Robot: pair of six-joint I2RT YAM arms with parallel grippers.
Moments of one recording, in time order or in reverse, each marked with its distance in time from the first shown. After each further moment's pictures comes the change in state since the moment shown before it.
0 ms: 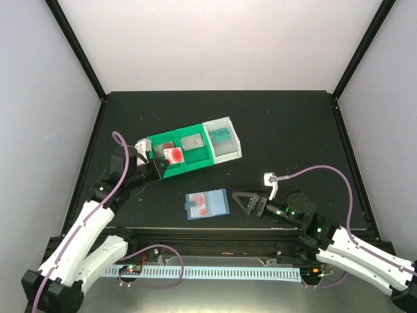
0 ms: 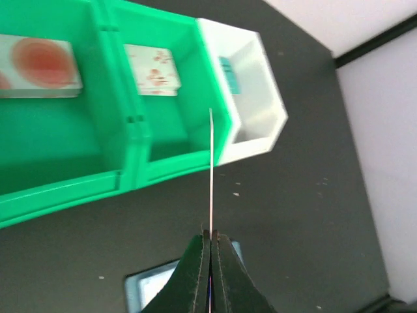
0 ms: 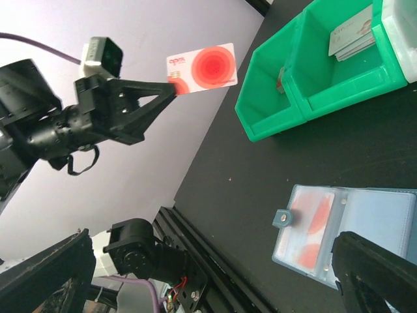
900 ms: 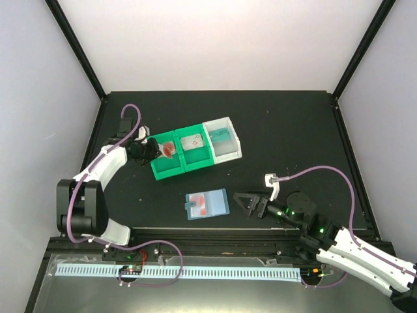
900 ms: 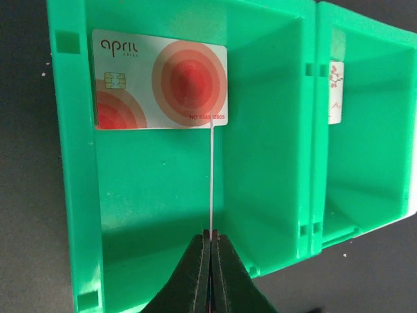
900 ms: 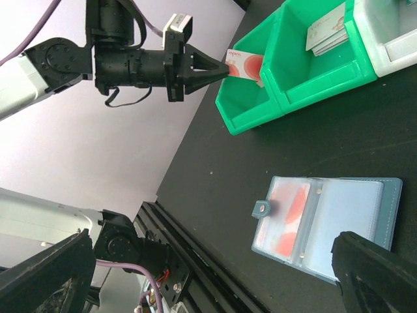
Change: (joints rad) left arm 0.312 0.710 0.269 -0.039 0.079 0.154; right arm 0.000 -0.034 0.018 -0.110 0.022 -0.029
